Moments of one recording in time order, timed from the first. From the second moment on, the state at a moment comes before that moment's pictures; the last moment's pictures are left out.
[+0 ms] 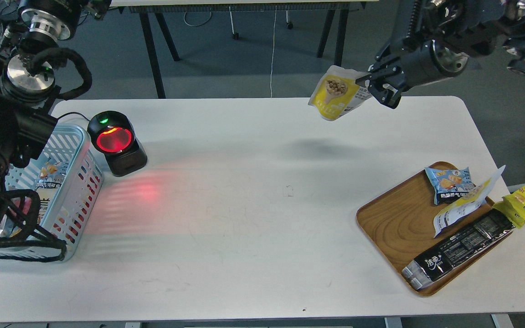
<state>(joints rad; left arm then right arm) -1.13 0.28 -0.88 -0.32 -0.25 -0.49 -0.15 1.92 -0.51 -0.60 1.17 -1.83 0.19 0.49</state>
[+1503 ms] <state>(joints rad) -1.12 0.28 -0.88 -0.32 -0.25 -0.49 -0.15 1.70 0.00 -0.59 0.87 -1.61 0.16 0.49</state>
